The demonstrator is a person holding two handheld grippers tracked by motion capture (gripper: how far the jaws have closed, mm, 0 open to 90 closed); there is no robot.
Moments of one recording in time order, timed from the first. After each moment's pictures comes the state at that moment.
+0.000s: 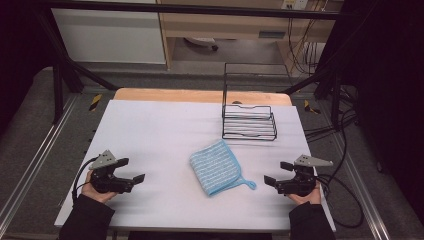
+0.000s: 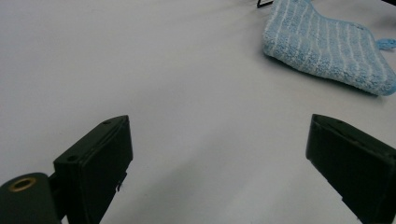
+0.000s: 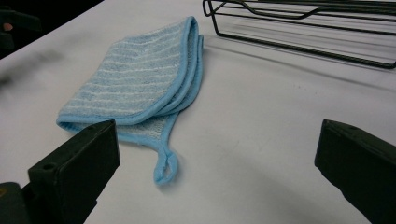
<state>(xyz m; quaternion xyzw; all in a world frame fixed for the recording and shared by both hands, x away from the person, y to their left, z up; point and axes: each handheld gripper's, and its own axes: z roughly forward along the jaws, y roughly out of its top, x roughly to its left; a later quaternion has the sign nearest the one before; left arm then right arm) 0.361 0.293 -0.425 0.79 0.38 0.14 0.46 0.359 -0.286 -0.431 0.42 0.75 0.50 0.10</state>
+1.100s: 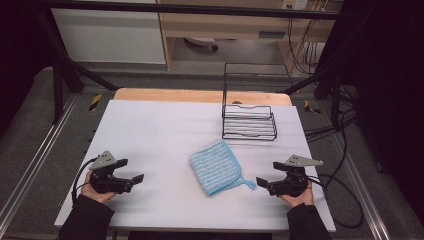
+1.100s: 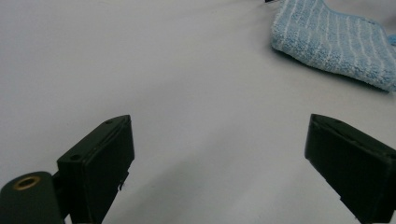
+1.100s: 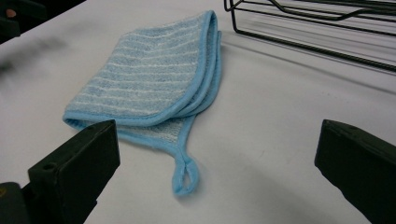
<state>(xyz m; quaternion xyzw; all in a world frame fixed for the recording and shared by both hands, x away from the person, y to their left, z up) 0.362 0.295 -0.429 0.79 0.38 0.15 0.45 0.358 -0.261 -0.429 0.40 0.77 0.49 0.11</state>
